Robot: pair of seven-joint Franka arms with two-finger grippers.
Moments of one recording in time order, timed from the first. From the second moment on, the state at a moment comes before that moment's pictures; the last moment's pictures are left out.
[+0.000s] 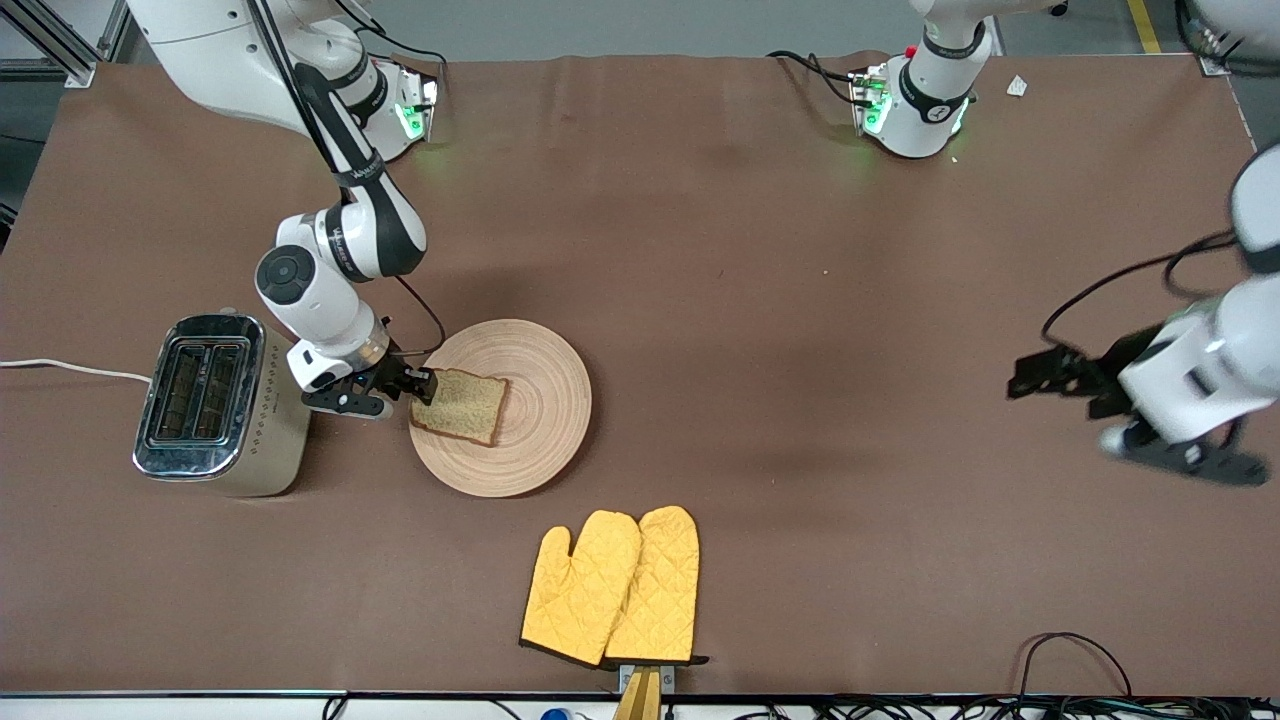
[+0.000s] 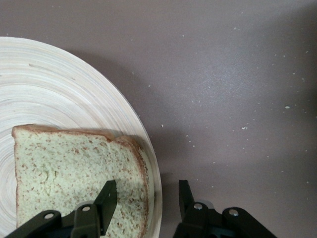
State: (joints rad) left arm 0.11 0.43 -0.30 -1.08 0.00 1.46 0.04; right arm 0.30 0.35 -0.04 -2.23 0.10 2.71 0.35
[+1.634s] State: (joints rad) left arm -0.06 -0.10 -0.05 -1.65 0.01 1.60 -0.06; right arm 0.30 0.32 -0.06 -1.70 -0.13 1.90 0.36
